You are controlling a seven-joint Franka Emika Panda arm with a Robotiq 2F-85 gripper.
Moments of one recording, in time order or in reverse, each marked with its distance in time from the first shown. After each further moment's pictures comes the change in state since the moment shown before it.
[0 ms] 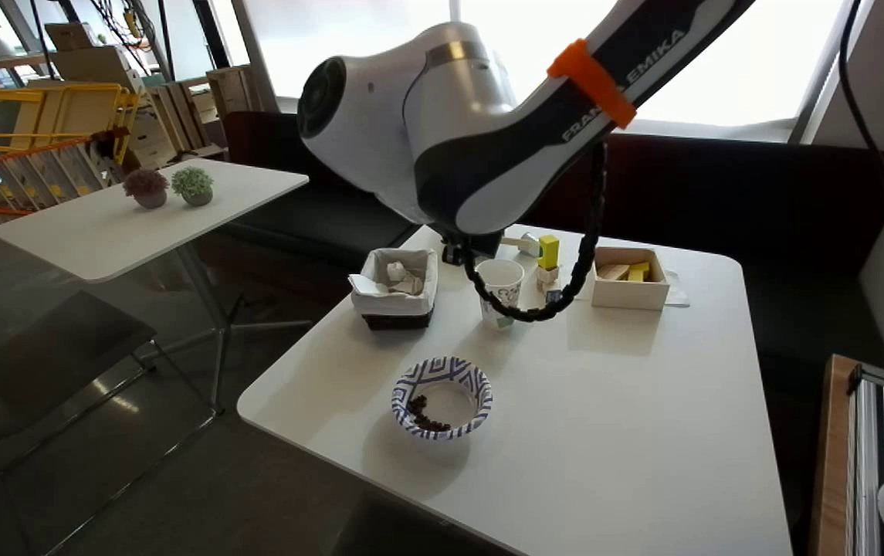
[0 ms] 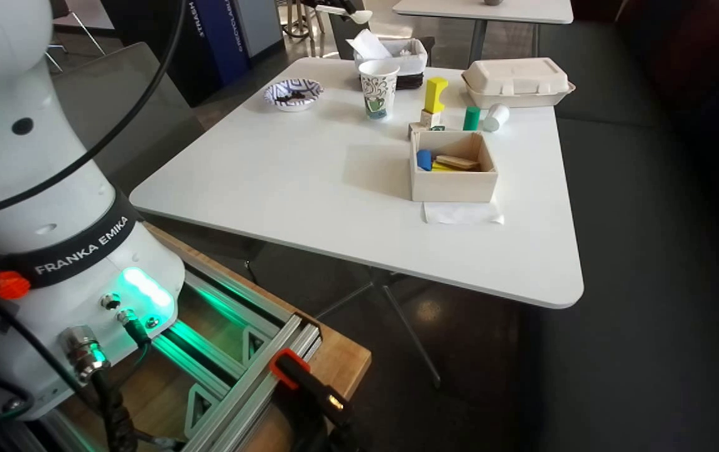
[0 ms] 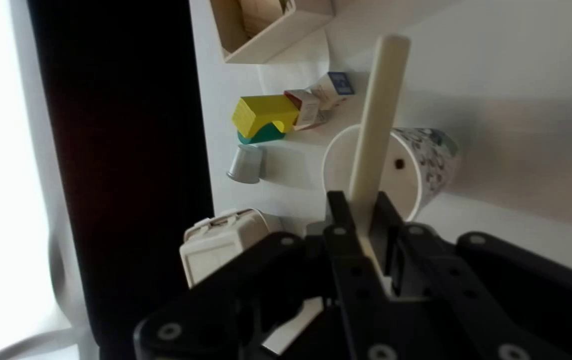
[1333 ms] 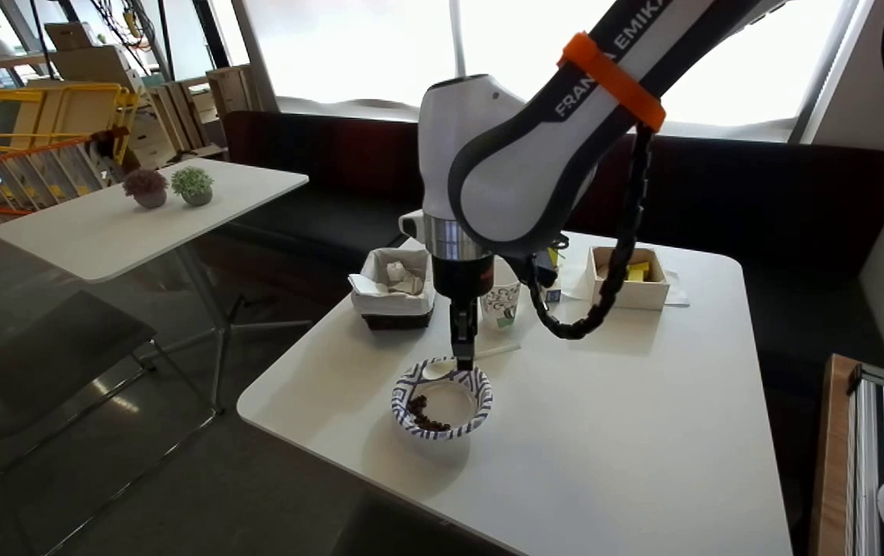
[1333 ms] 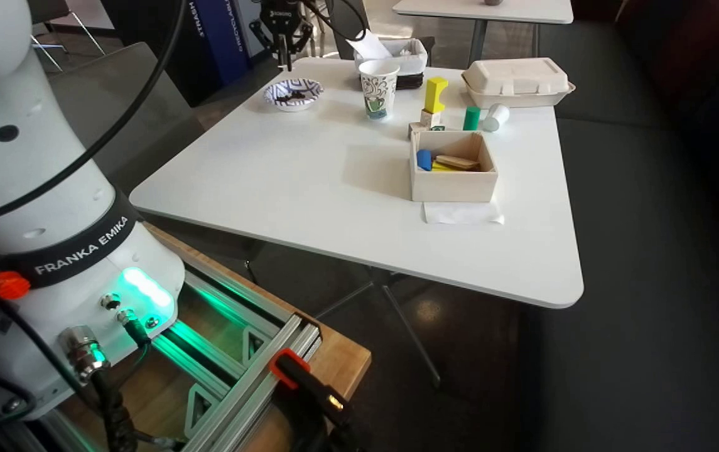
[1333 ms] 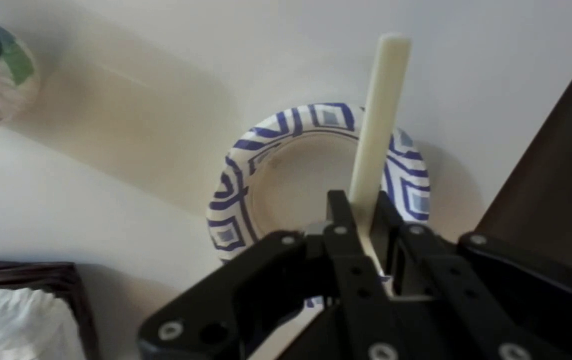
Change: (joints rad) arm -0.158 -0.061 0.083 -0.319 0.873 0.653 -1.056
